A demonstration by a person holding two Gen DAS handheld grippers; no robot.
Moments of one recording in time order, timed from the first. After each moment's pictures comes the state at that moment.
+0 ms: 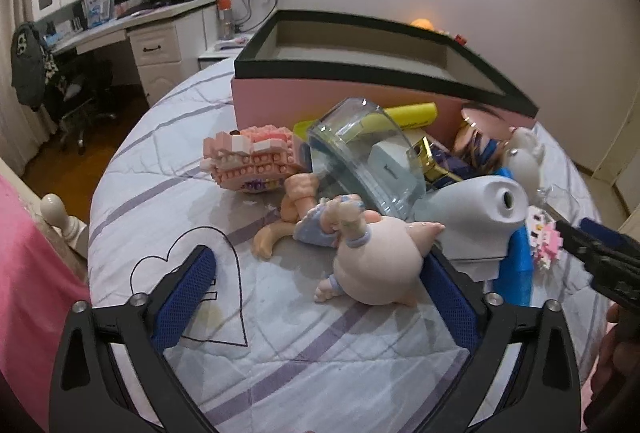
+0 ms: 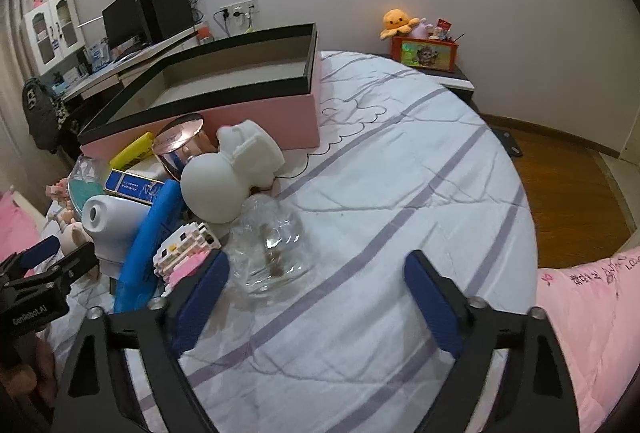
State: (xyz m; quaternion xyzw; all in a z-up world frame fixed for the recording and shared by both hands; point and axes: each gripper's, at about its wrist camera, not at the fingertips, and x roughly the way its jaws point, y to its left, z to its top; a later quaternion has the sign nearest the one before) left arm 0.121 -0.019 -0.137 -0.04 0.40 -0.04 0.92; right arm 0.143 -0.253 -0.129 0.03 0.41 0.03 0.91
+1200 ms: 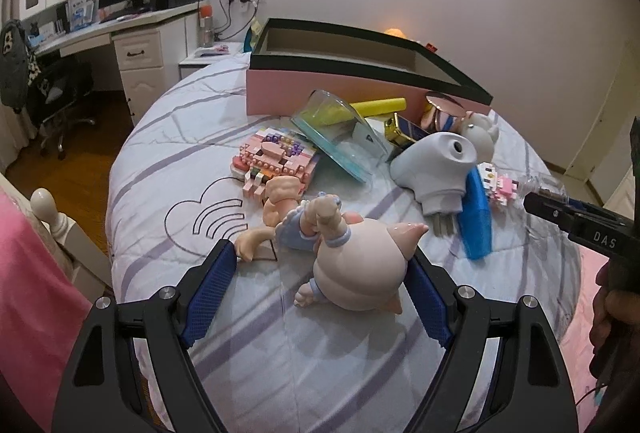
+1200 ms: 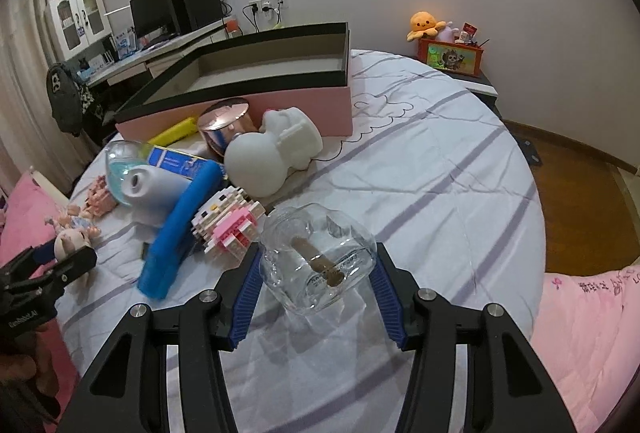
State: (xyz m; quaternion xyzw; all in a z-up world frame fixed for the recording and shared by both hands) left arm 0.070 0.004 -0.130 -0.05 0.38 -0.09 0.92; right arm 0.111 -0.245 -0.117 0.03 0.40 0.07 0.91
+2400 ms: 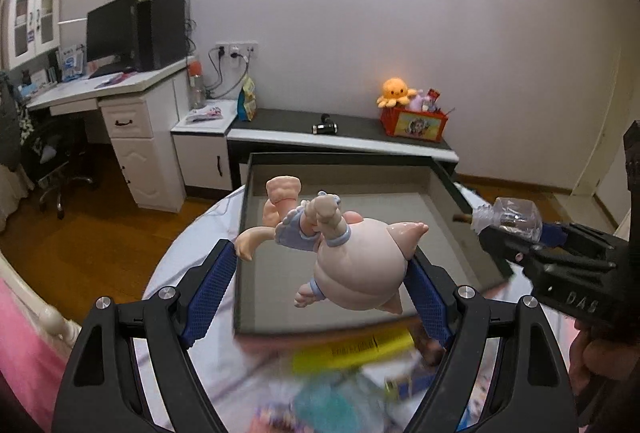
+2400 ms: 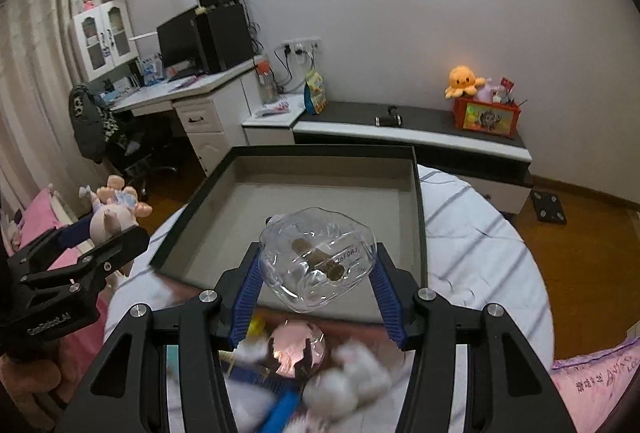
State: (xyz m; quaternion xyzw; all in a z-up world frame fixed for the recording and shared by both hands) left arm 0.241 -0.009 -0.024 -0.02 0.33 -0.08 0.94; right arm 0.263 -0.191 -0.030 0.02 0.36 0.11 0.93
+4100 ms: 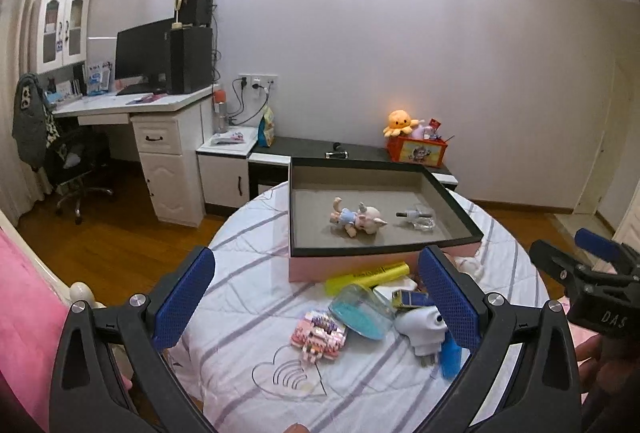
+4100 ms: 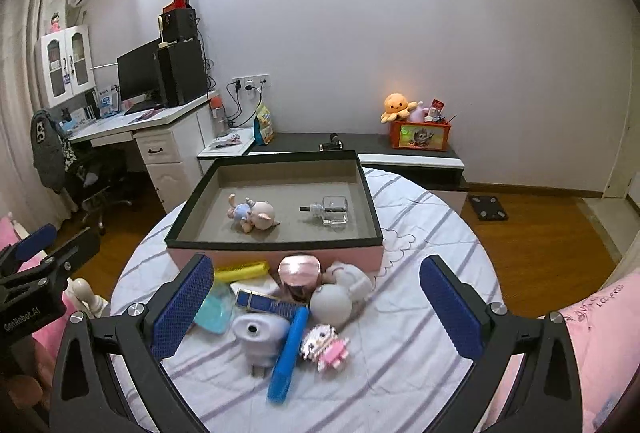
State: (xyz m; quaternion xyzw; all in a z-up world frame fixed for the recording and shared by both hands) left arm 0.092 0.040 -0.002 -0.03 0.25 -0.06 0.96; right arm 0.102 -0.172 0.007 0.02 0.28 -0.01 0.96
